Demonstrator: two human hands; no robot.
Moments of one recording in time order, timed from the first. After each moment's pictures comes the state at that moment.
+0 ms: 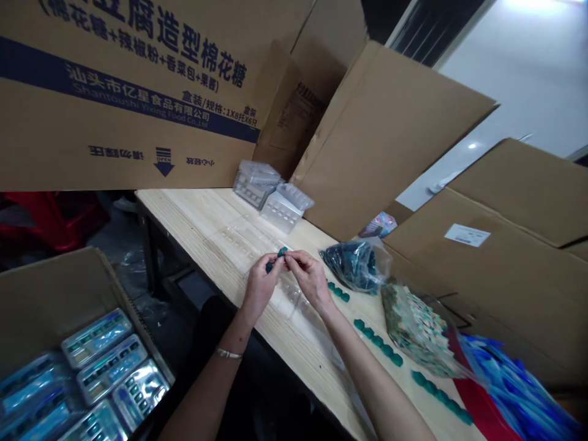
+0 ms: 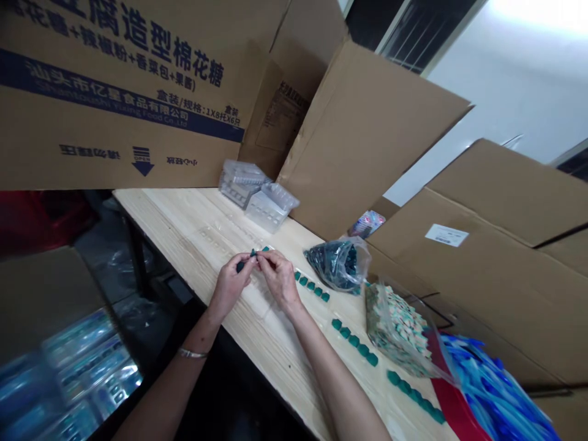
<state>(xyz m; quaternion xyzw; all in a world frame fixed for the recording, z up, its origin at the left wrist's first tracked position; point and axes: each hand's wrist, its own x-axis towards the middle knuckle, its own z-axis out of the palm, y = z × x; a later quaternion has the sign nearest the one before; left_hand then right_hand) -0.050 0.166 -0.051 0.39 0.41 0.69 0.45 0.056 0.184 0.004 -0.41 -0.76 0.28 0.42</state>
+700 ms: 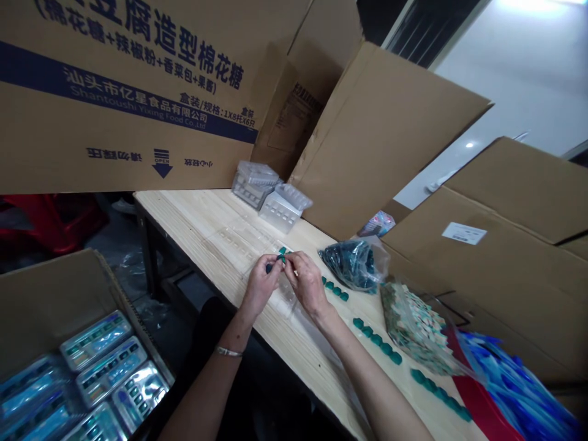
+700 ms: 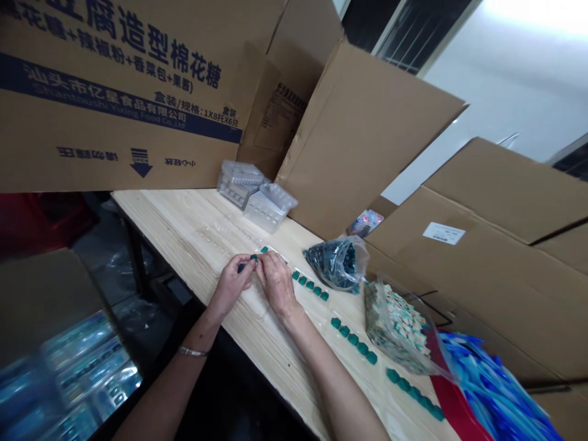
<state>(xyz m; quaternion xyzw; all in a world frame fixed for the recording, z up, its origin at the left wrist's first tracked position) -0.047 0.164 -0.053 0.34 0.40 0.66 0.53 0.062 0.181 -0.005 -0.35 -0.88 -0.08 0.32</state>
